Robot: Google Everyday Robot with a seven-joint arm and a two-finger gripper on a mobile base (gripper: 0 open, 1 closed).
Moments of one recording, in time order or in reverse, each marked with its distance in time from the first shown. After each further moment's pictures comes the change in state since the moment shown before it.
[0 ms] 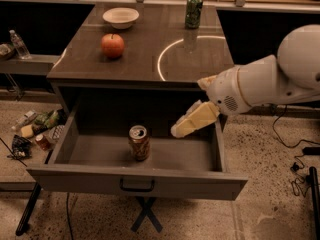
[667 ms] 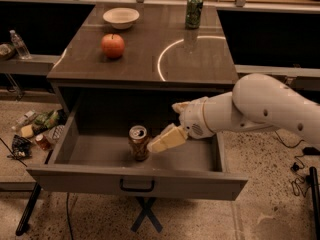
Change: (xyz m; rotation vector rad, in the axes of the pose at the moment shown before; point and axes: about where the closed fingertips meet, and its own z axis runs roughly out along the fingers) arm 0.030 0.015 0.096 -0.027 -0.048 0.011
